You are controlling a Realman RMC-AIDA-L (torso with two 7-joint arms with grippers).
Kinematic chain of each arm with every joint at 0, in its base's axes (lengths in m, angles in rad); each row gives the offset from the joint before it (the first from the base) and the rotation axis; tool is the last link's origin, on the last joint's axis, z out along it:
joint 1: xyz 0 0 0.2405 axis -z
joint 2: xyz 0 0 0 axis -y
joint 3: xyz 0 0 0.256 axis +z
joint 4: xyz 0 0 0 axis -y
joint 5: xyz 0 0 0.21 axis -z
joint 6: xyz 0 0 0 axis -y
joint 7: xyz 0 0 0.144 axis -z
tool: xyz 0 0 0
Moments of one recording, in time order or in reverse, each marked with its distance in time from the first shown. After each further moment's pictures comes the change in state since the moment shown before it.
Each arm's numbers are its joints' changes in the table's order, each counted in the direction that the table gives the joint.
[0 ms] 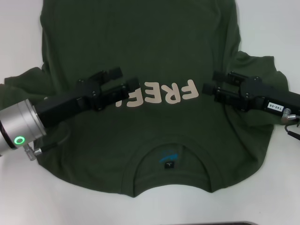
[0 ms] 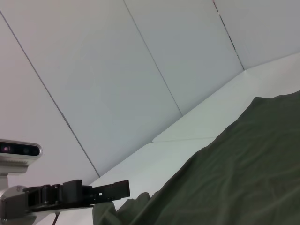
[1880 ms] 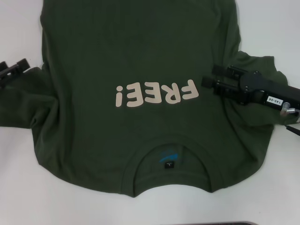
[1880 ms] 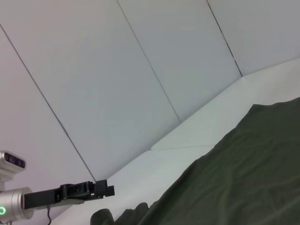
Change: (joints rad) left arm -0.083 -0.129 -0.267 -0.111 -0.135 0.274 0.153; right arm -0.015 0.000 0.010 -0.003 -0.012 -0.006 -0.013
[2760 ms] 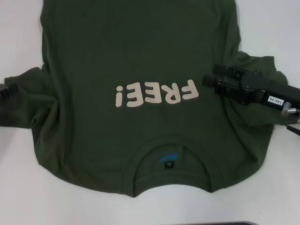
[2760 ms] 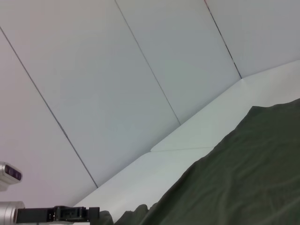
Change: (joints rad) left arm -0.028 -0.004 -0.075 -0.091 -0.226 0.002 0.143; right arm 0.002 0.000 0.006 0.000 0.000 0.004 0.000
